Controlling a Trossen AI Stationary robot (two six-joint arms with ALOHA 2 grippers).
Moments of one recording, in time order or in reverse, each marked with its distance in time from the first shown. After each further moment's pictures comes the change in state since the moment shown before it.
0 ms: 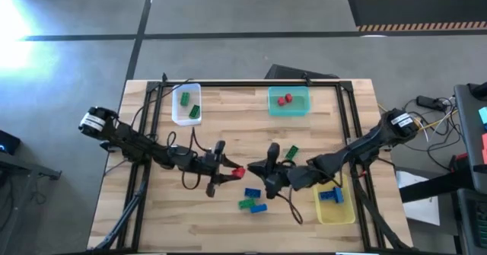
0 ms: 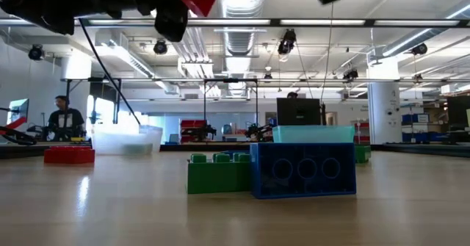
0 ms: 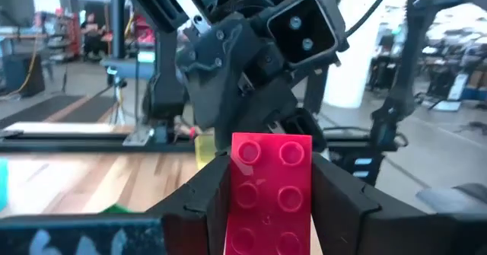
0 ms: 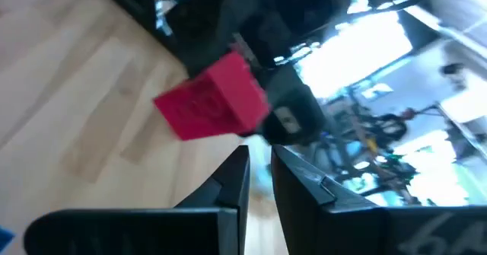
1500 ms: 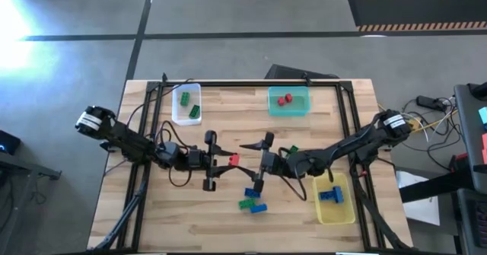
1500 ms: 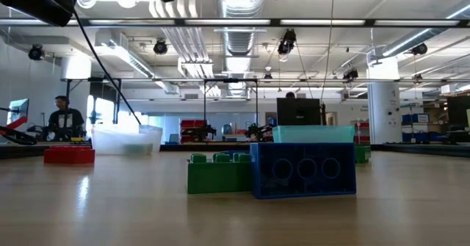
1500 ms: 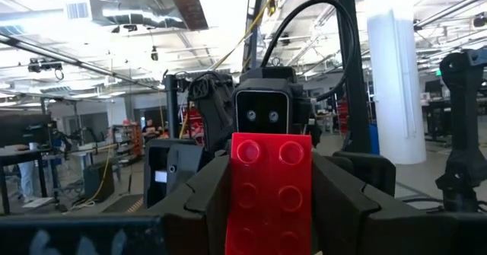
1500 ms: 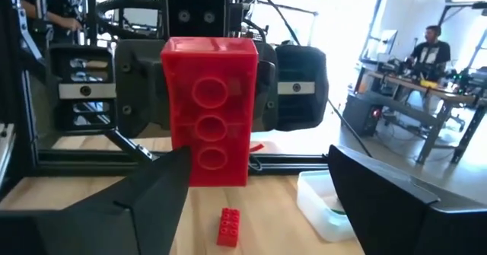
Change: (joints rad) left arm -0.008 -0.040 0.012 0.255 -0.132 0.292; right arm -0.101 0.076 0.003 0.393 -0.121 0.541
